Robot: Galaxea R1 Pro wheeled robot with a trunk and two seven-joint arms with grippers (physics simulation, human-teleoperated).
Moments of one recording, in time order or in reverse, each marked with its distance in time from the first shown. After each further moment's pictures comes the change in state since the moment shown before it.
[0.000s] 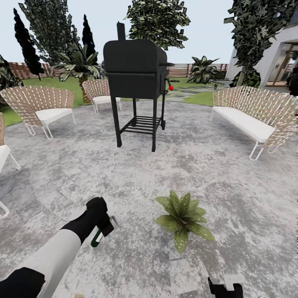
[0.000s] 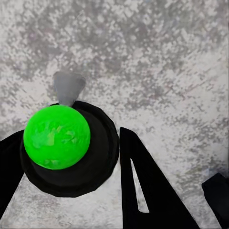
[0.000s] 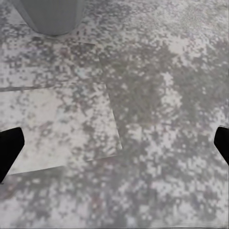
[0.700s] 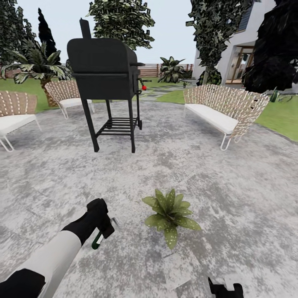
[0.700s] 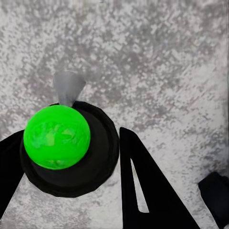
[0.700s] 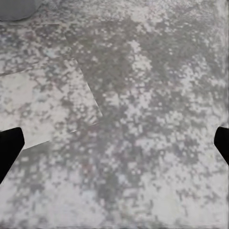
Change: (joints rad) left arm 0.009 -0.003 -0.009 0.004 0.011 -0.004 0.000; right arm 0.000 -0.002 -0.001 0.000 0.000 0.000 -0.001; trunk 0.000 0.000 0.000
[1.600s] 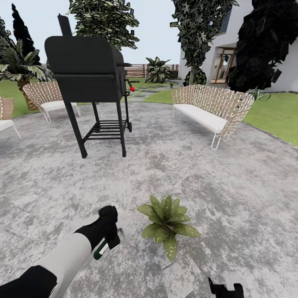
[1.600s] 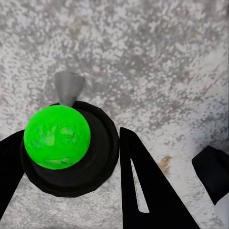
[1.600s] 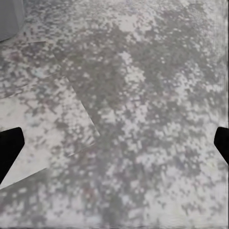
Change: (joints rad) left arm -0.006 -0.073 -0.107 0.124 -0.040 0.005 -0.003; right arm 0.000 -0.002 0.000 0.000 0.000 0.000 -0.001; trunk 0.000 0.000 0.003
